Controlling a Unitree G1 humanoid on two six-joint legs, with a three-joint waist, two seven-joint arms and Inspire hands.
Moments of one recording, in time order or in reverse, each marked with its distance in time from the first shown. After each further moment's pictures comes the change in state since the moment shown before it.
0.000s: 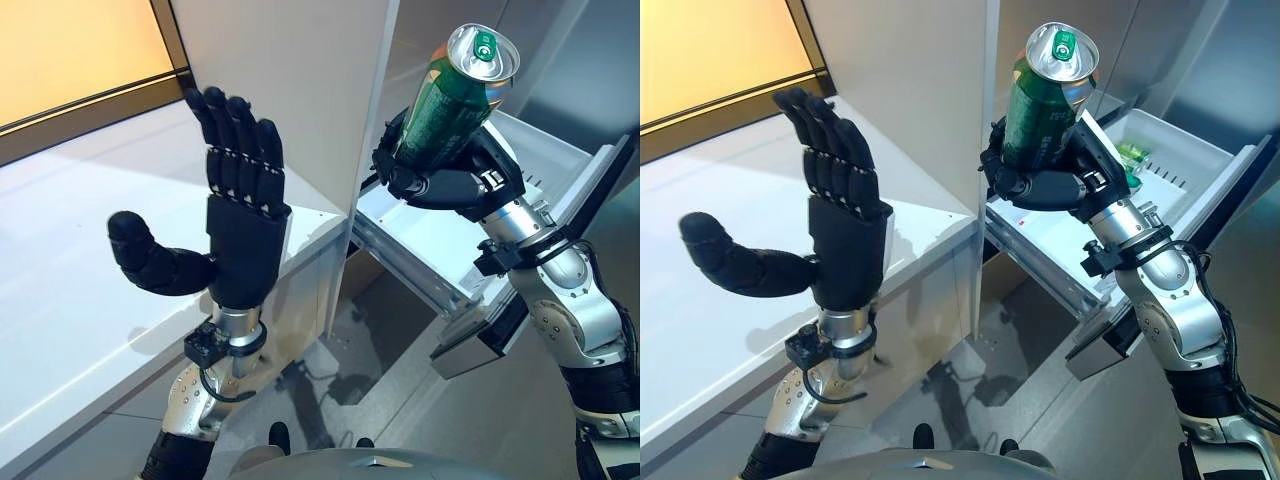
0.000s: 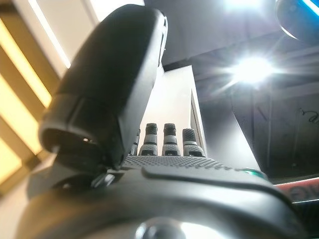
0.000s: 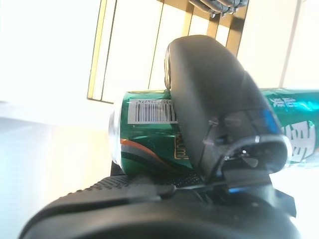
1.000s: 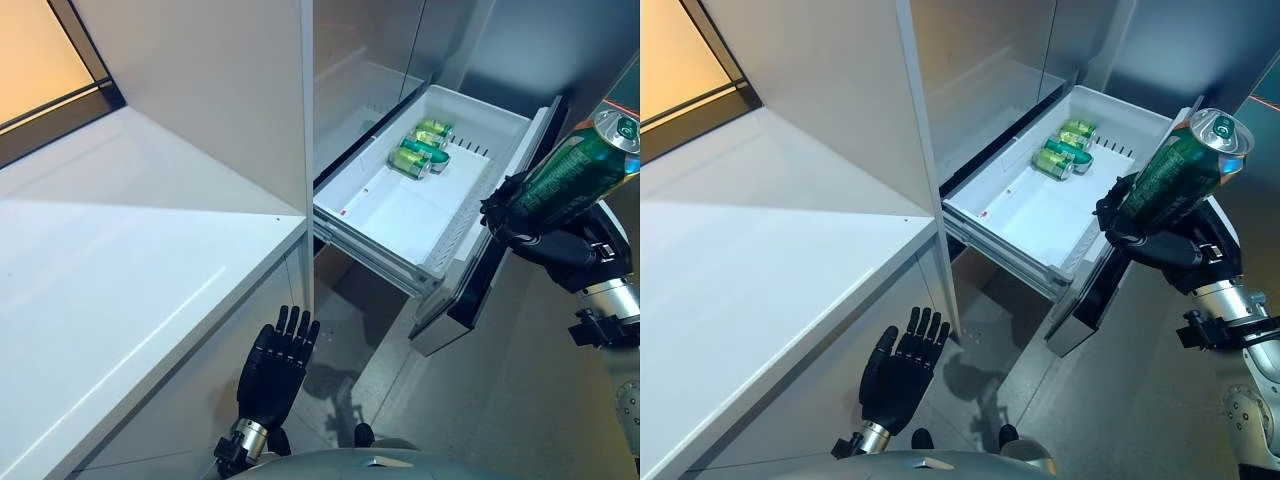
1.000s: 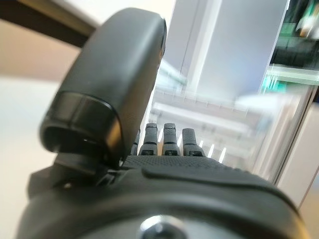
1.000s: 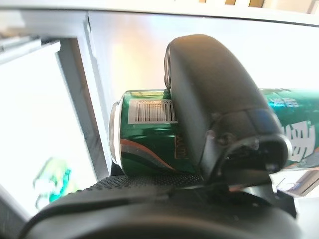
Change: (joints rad) left arm 0.190 -0.147 0.243 0.886 0.604 0.004 0.104; right arm 0.468 -0.008 -0.392 0.051 0.070 -0.078 0.074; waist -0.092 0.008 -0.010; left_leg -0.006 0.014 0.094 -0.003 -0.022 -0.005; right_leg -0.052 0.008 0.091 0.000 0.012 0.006
